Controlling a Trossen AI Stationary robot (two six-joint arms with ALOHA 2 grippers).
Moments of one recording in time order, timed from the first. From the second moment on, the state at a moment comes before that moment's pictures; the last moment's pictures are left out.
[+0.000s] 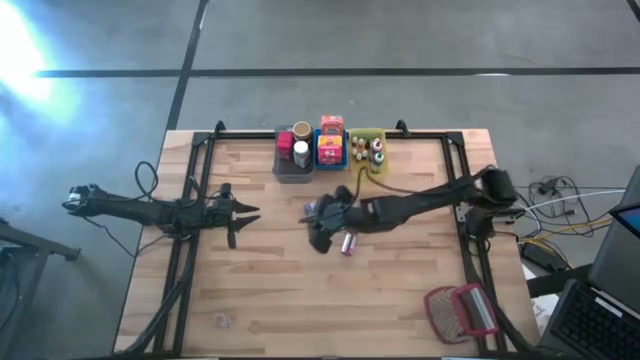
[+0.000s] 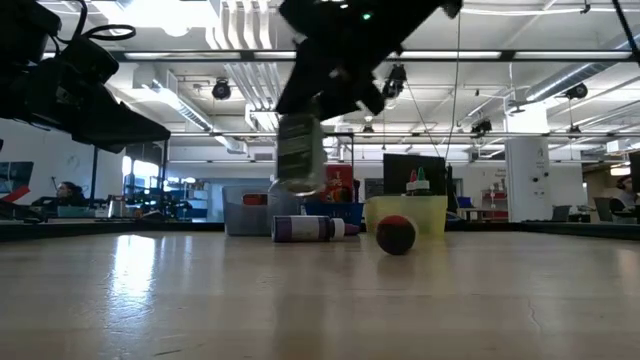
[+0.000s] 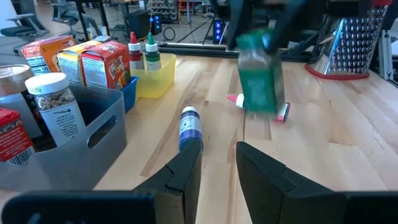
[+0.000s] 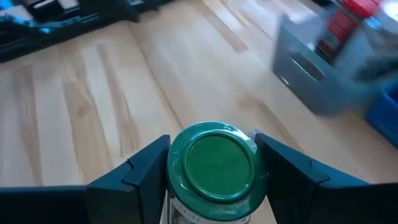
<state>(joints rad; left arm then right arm) -0.16 0.32 0.01 0.07 -0.36 -0.08 0.12 1.79 1.30 -0.23 0.40 0.50</state>
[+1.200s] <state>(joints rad) -0.16 0.32 0.01 0.07 -0.36 -0.08 0.19 2.14 1.53 0.03 0.50 0.20</state>
